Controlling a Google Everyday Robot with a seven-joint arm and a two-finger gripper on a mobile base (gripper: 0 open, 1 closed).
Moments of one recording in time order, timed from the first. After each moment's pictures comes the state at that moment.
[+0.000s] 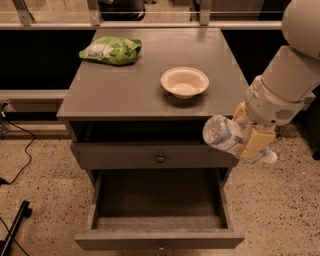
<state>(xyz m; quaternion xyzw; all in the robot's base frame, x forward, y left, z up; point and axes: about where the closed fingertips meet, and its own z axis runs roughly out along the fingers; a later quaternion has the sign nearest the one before) 0.459 -0.188 0.858 -0.72 0.68 0.05 0.10</state>
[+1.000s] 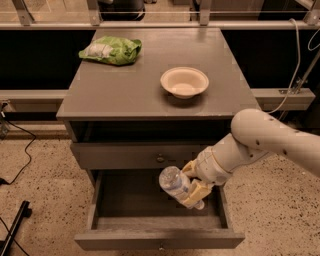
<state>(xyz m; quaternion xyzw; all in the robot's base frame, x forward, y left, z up) 0.449 -0.075 0.667 -0.71 0.63 0.24 0.21</state>
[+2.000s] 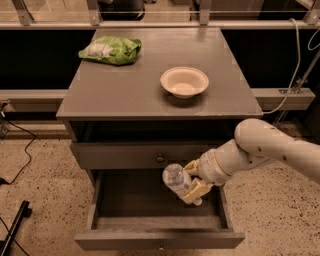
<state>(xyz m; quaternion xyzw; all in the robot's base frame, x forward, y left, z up) 0.476 -0.078 0.636 -0.69 0.64 0.23 0.25</state>
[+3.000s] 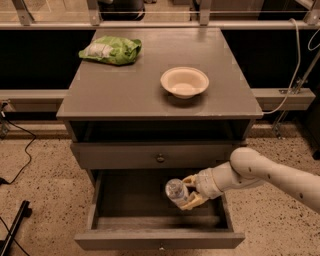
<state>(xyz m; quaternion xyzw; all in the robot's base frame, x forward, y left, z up) 0.505 -0.085 0.517 -0.70 0.59 0.26 0.32</state>
